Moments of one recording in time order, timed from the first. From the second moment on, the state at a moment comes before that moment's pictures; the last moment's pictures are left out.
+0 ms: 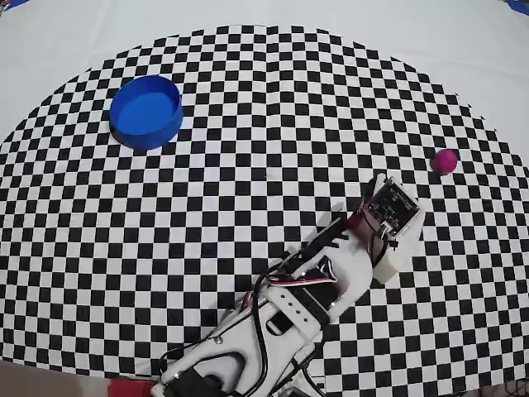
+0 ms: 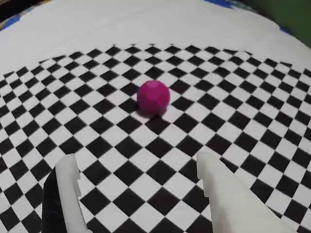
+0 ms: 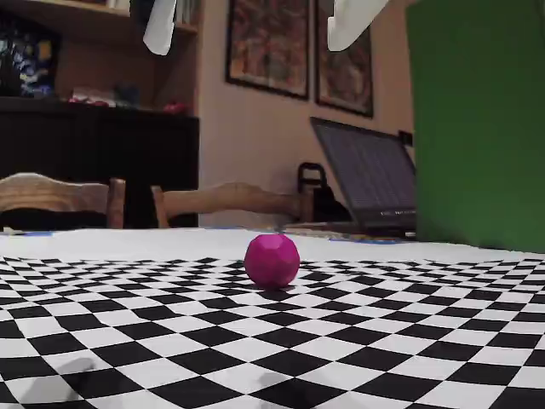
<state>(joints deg) 49.5 154.2 171.9 0.4 -92.3</state>
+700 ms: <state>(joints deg) 49.5 131.7 159.9 -3.3 -90.4</state>
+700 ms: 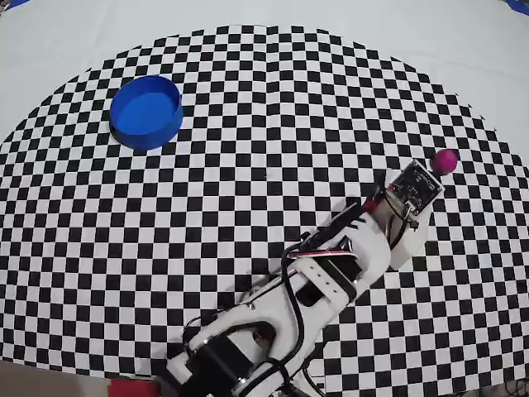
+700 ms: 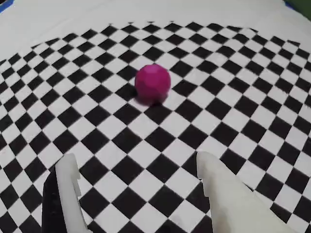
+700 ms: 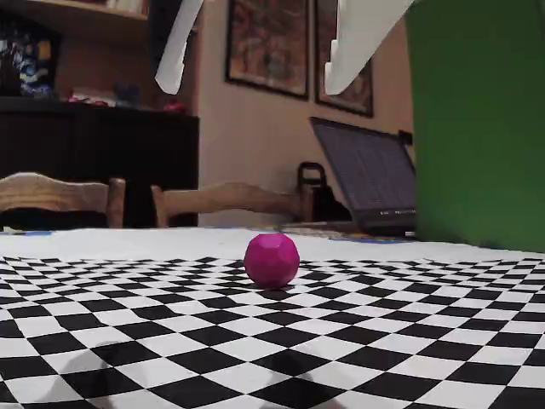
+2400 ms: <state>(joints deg) 50.9 85.5 123.2 -3.9 -90.3</state>
